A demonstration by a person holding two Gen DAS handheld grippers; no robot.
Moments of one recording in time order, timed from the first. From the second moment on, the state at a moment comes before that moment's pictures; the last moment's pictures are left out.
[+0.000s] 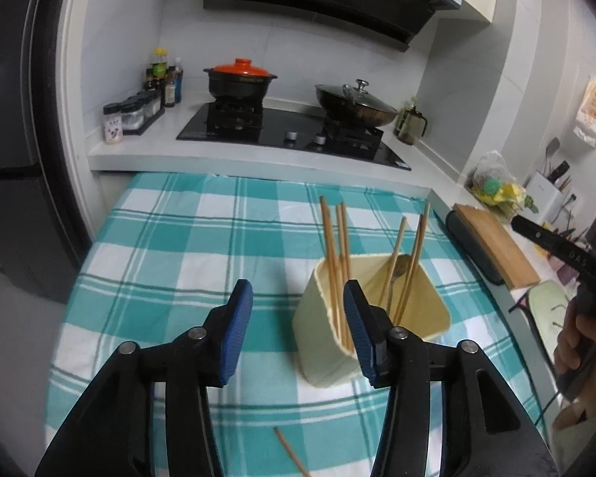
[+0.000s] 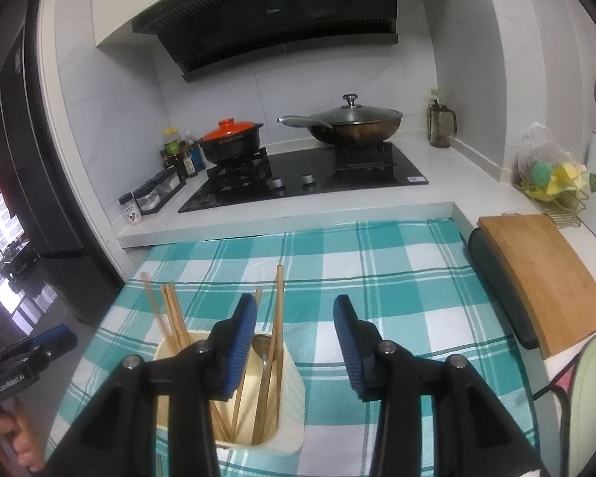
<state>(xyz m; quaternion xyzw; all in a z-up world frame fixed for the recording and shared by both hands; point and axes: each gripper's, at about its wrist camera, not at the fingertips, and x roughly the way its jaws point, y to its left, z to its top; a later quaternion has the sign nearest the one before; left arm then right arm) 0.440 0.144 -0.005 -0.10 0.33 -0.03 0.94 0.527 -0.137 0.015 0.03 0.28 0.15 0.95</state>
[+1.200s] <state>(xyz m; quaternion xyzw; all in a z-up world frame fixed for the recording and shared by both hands) 0.206 0.117 -0.119 -0.09 0.40 0.03 0.91 0.247 -0.059 -0.212 -0.10 0.43 0.23 0.87</state>
